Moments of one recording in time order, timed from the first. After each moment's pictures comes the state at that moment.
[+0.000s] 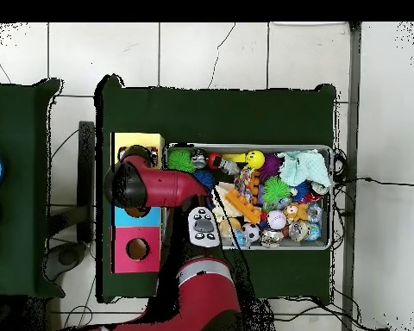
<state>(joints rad) -0.01 -0.45 0.09 1.56 0.11 0.03 1.63</state>
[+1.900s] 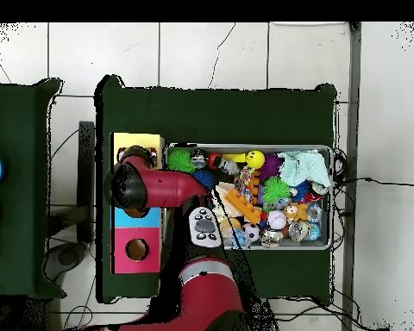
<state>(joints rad) -0.02 -0.46 0.10 1.58 0.11 0.03 1.63</state>
